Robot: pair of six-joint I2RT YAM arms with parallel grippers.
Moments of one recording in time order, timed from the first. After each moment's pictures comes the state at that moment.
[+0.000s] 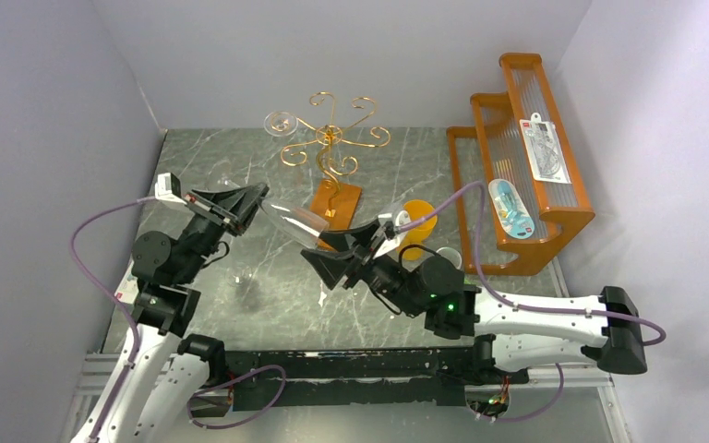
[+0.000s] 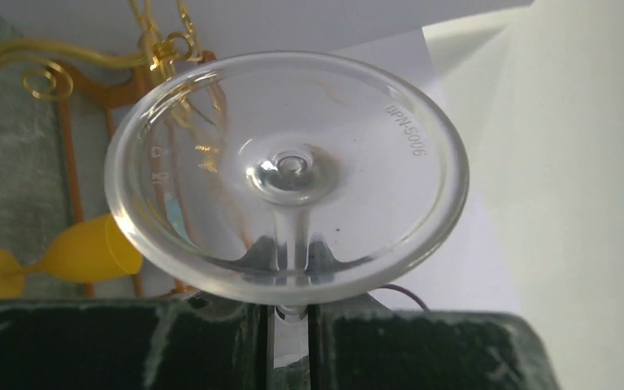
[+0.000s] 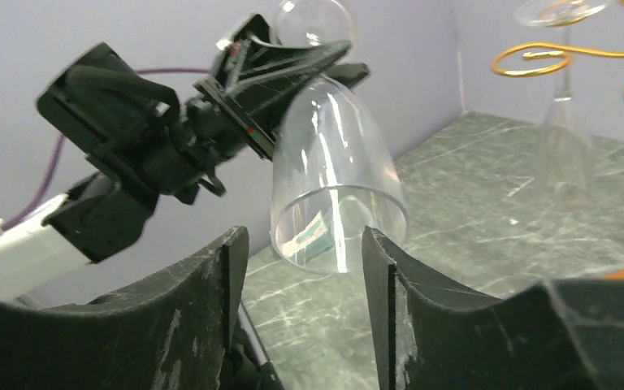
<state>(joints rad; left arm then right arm) -0.27 0.57 0.61 0.22 0.26 -1.57 1.34 1.08 0.78 0.61 0.36 0.26</state>
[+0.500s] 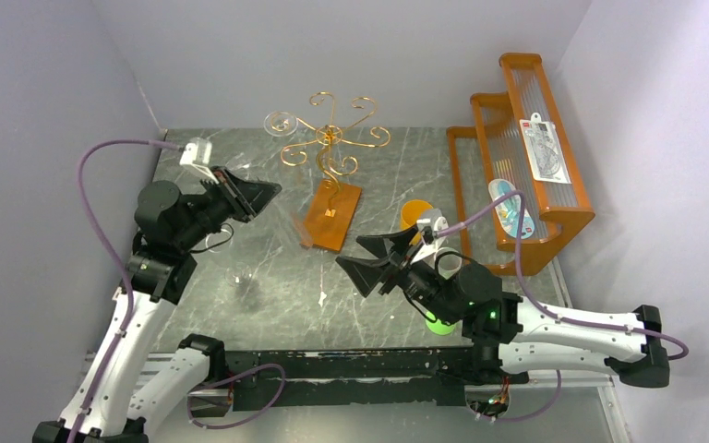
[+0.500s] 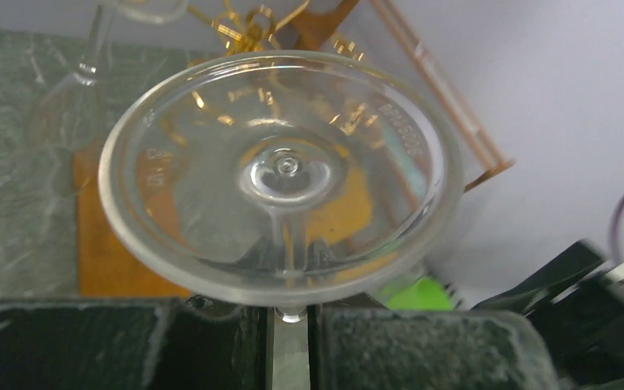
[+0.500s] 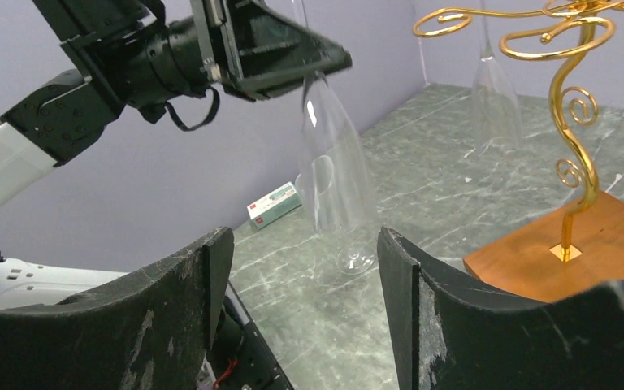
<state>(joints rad) -0.27 0.79 0.94 -0.13 0.42 -0.69 1.34 0.80 0.68 0.35 0.42 0.28</state>
